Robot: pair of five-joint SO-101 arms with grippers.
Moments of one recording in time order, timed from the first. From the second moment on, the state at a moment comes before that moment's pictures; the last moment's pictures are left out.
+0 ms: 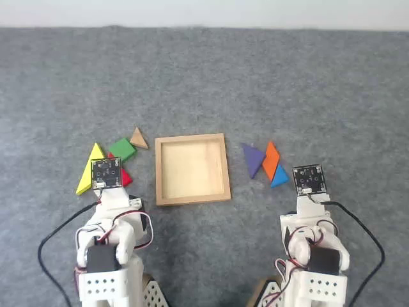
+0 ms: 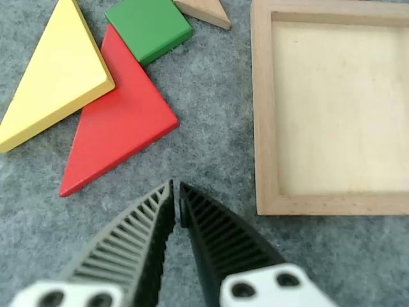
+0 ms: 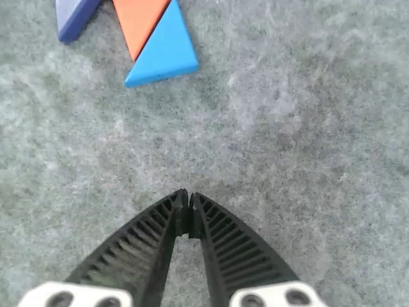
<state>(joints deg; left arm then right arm) -11.0 -103.1 97.2 72.6 8.9 3.6 -102.7 95.7 74.7 13.4</state>
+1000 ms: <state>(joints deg) -11.0 -103.1 97.2 72.6 8.9 3.6 -102.7 95.7 74.7 13.4</state>
